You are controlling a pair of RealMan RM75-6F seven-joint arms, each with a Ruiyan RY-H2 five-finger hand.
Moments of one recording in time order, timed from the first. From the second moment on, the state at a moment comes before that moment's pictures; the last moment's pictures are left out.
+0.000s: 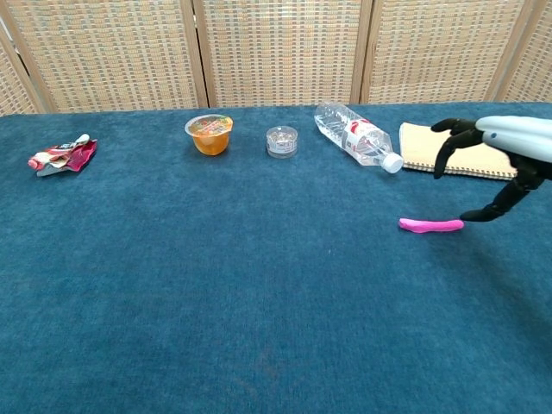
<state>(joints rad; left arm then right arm) -0.09 -1.14 -0.07 -1.85 1.41 1.45 0.33 0.52 -1.42 0.26 -1.51 -1.25 0.92 -0.23</state>
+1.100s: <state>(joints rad) -0.14 -1.18 -0.08 -1.83 1.29 1.39 0.37 0.64 -1.61 0.22 -1.20 -1.02 0.83 -0.29</state>
